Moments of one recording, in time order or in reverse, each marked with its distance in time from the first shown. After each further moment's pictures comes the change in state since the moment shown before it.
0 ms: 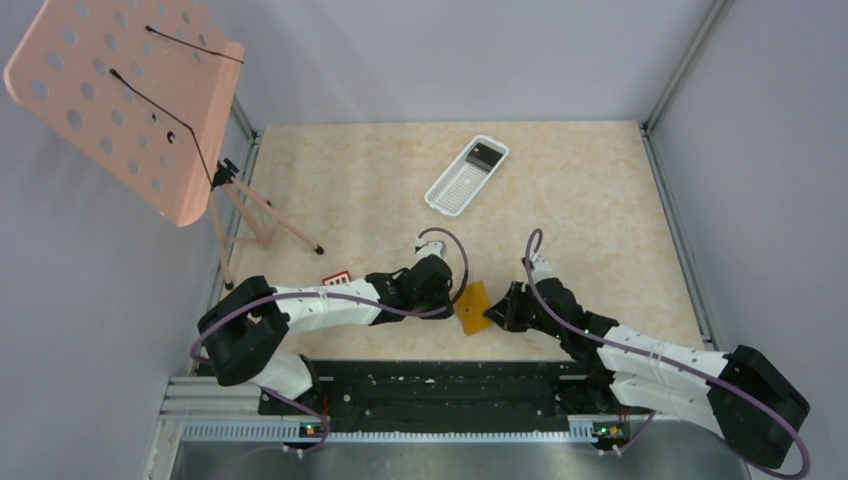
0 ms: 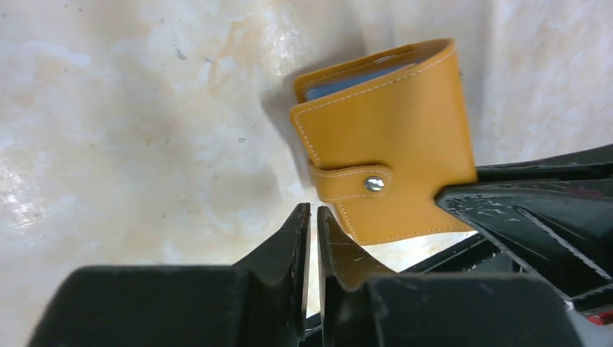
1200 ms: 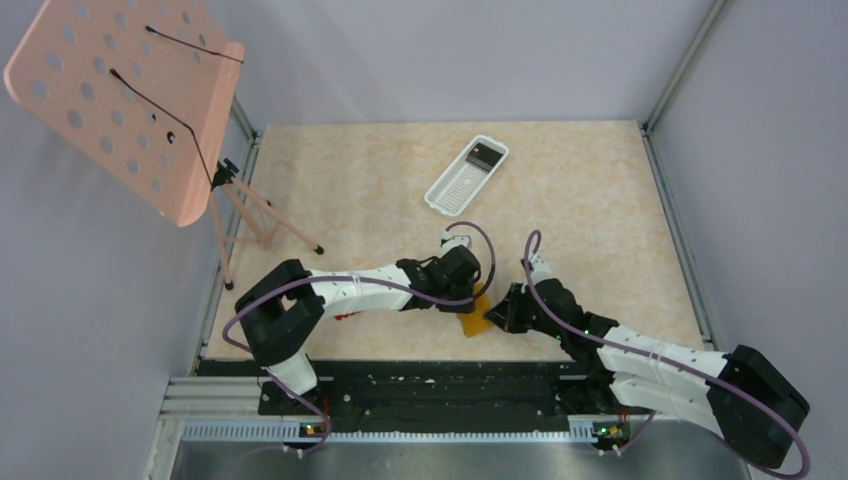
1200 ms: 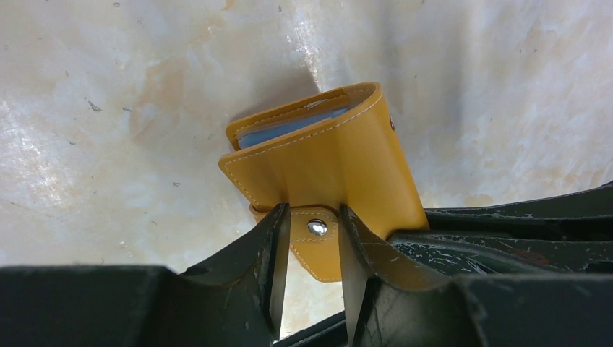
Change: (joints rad) left arm -0.029 0.191 0.227 -0.123 0.003 0.037; right arm 0.000 -0.008 -0.006 -0.009 -0.011 -0.017
